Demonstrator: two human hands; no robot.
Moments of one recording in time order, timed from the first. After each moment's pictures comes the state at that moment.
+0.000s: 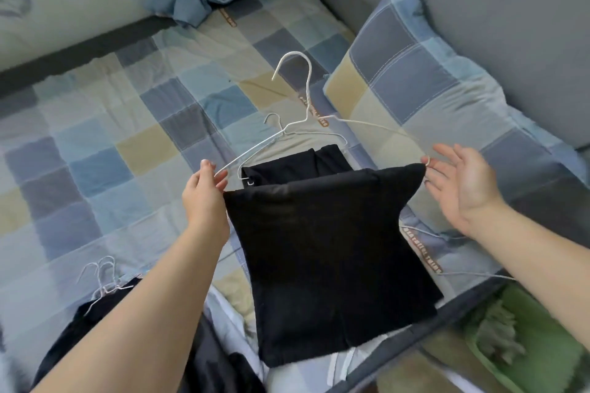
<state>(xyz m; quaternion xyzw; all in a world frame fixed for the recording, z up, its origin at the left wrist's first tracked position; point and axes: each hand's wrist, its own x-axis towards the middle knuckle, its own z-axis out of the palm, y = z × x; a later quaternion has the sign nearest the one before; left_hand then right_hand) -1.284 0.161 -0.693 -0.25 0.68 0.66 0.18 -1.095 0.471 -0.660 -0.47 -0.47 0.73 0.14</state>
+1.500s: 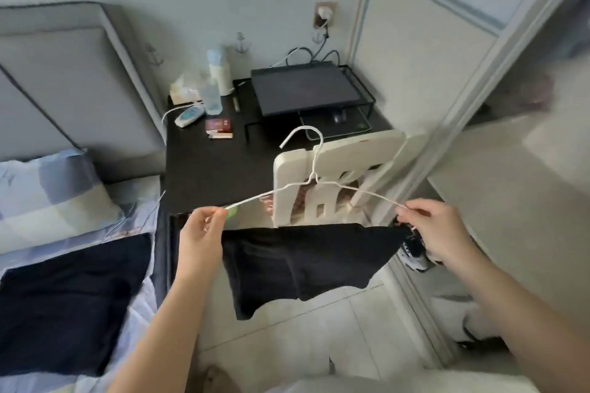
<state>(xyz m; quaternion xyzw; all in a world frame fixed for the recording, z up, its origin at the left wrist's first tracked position) -0.577 0.034 -0.447 0.50 0.61 0.44 0.44 -0.218 -0.086 -0.404 -0.78 -0.38 0.27 0.41</state>
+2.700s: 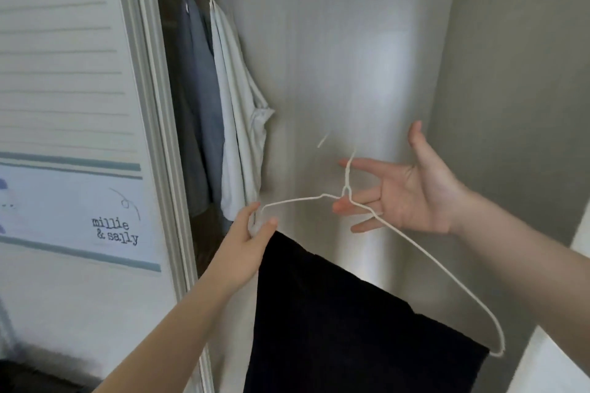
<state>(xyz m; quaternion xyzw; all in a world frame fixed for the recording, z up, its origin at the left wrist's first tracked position) 0.022 0.079 -0.180 0.80 0.00 0.15 0.58 0.084 -0.212 -0.068 -0.56 -0.26 0.33 0.71</state>
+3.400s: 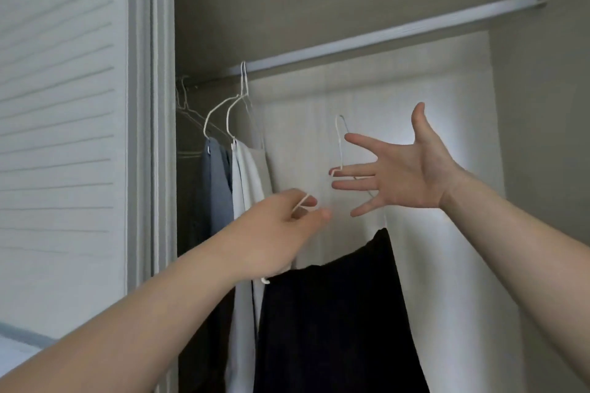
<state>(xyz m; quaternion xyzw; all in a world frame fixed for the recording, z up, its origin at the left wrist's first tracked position) 0.102 0.088 0.072 0.91 -0.12 0.26 0.31 0.279 -0.135 0.133 -0.49 -0.44 0.30 0.69</state>
